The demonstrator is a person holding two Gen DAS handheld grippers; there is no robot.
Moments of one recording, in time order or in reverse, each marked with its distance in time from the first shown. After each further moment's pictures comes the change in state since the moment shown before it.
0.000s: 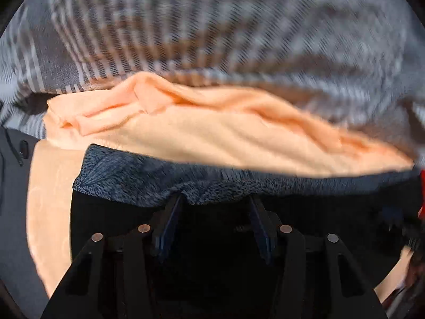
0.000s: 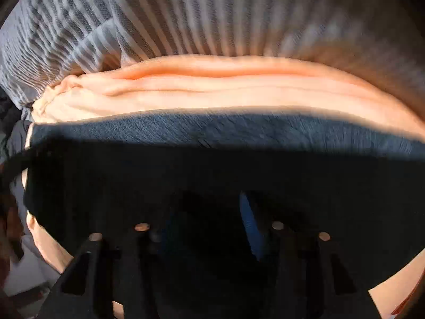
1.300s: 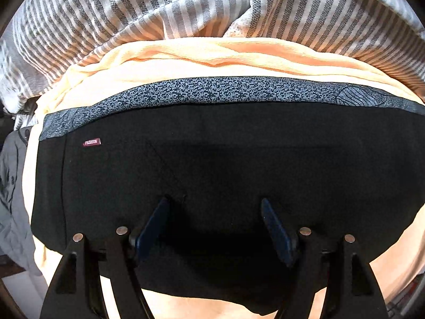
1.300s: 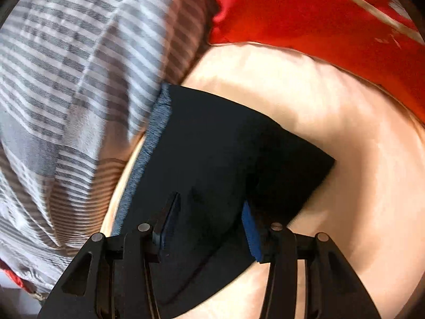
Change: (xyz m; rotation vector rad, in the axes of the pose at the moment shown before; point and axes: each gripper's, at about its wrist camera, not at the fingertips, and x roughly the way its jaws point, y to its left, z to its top) left arm 0.018 -0.201 -0.080 0.143 0.106 0.226; right arm -0.127 -0.414 -0.126 0.940 -0.396 0.170
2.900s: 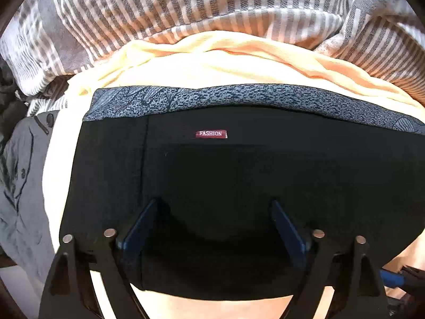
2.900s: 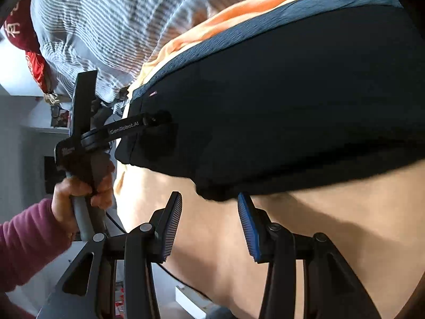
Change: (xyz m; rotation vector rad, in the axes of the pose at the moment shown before) left arm -0.026 0.059 0.013 -0.049 -0.041 0.002; right arm 0.058 0.173 -0.355 -0.704 0.581 0.318
